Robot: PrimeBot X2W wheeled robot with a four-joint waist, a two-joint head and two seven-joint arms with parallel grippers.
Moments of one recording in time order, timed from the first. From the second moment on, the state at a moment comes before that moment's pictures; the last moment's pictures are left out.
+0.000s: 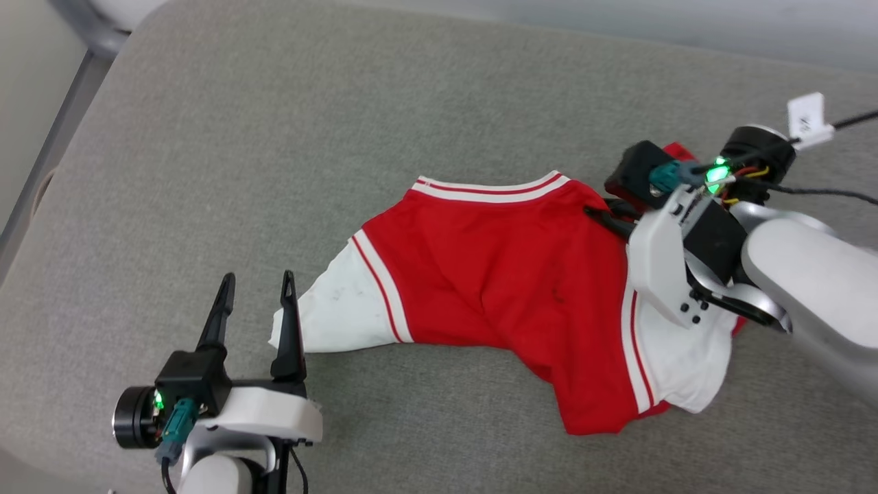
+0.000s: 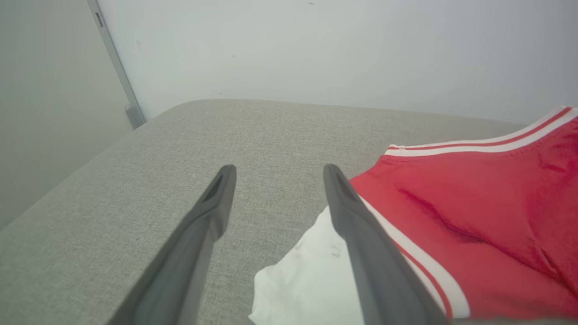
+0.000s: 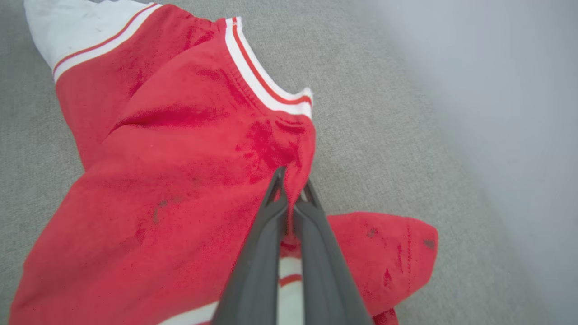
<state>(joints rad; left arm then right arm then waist) -0.12 0.05 -0.05 0.09 -0.13 0.04 -0.26 -1.09 -0.61 1.23 0.33 0.73 0.13 0.30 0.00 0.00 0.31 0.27</state>
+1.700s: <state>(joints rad) -0.19 0.05 -0.11 0.09 -0.17 0.03 -0.26 -0.88 -0.66 0.53 0.40 0.44 0.13 0.55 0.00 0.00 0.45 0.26</state>
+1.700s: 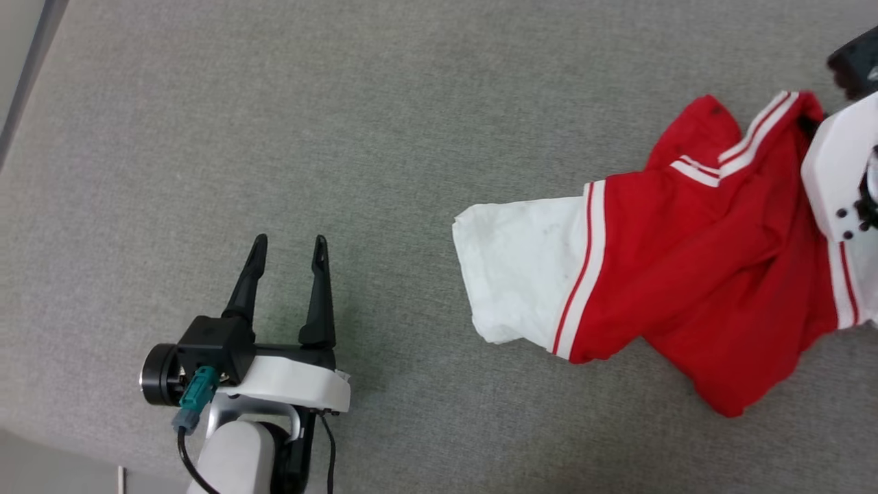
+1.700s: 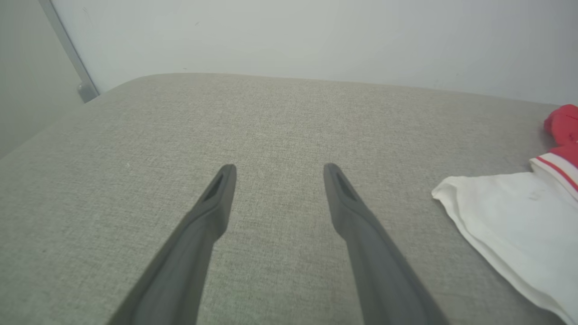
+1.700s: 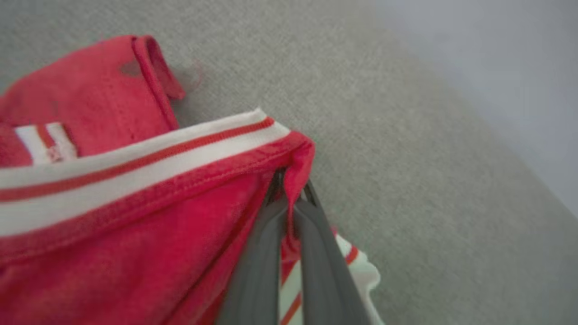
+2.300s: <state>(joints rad) -0.15 0.05 -0.07 0.09 -0.14 0.03 -0.26 -0.89 -0.69 0.62 0.51 0.64 0.13 0.25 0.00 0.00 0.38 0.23</state>
